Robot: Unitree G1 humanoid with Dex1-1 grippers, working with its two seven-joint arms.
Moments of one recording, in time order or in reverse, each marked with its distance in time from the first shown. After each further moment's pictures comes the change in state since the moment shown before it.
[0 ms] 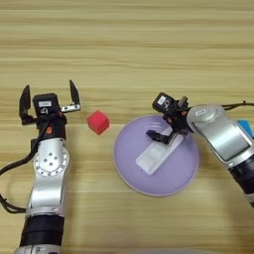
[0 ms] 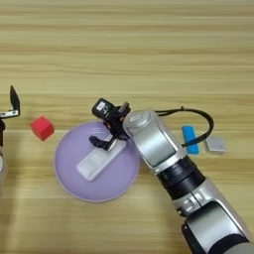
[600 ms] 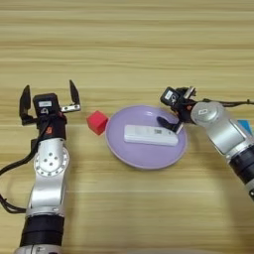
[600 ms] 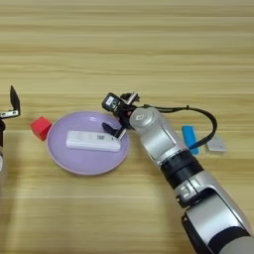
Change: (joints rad) left arm 0.000 -0.001 -0.001 0.000 0.001 0.001 0.000; right arm -0.050 0.004 -0.013 0.374 -0.084 -0.421 -0.156
